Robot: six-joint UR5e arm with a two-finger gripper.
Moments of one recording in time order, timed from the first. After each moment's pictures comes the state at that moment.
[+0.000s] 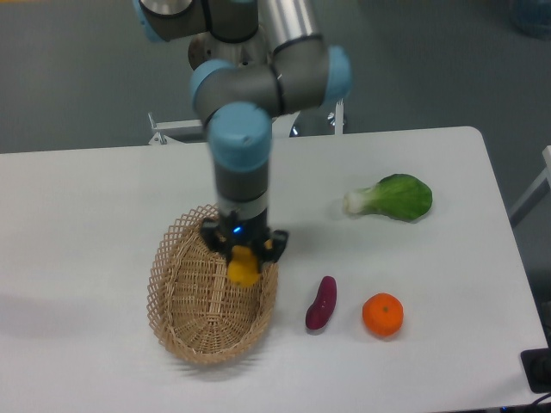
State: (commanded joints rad) arm 2.20 -1.93 -1.76 -0.89 1.55 0.44
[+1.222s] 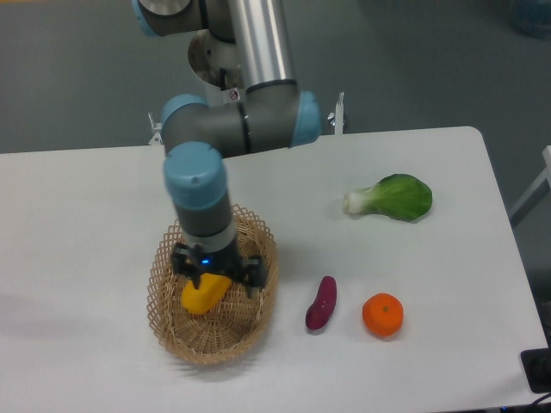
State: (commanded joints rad) arm 2.31 -1.91 -1.61 -0.91 1.58 0.49
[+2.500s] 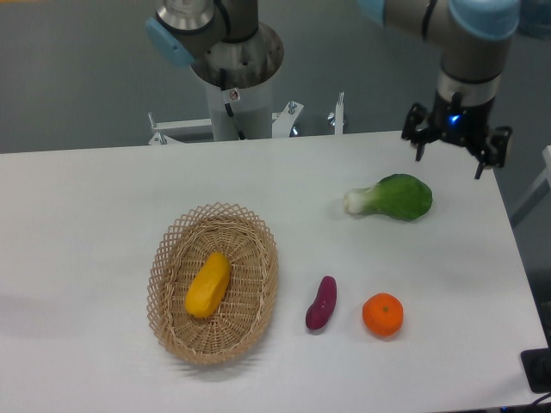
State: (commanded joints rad) arm 2.85 -1.77 -1.53 -1.25 1.58 1.45
